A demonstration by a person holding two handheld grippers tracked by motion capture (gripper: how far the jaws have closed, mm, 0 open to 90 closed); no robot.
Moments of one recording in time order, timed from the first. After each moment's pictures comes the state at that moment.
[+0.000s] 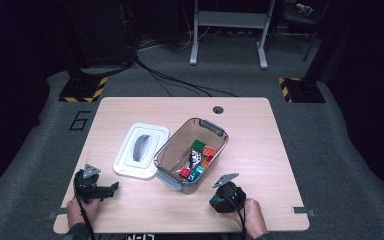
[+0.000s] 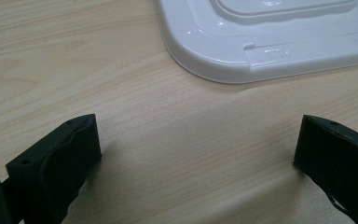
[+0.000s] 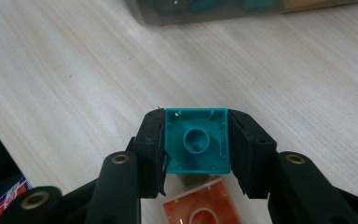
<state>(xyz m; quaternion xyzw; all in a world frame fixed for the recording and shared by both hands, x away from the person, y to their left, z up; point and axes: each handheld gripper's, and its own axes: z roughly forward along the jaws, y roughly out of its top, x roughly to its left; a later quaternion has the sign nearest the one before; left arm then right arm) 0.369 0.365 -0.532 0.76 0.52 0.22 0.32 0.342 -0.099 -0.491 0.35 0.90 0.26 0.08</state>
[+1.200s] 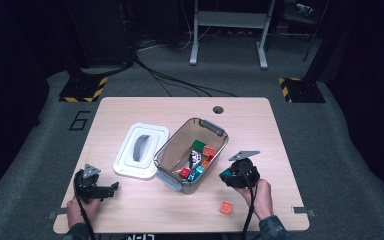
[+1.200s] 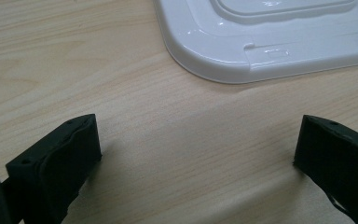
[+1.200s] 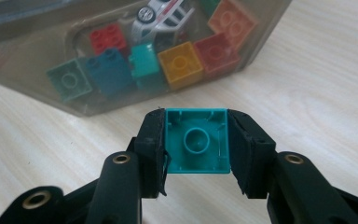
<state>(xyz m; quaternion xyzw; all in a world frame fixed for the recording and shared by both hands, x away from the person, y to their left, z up) 0.369 0.366 -0.533 0.76 0.52 0.22 0.32 0.384 -0.134 -0.442 0.43 0.84 0.32 0.12</state>
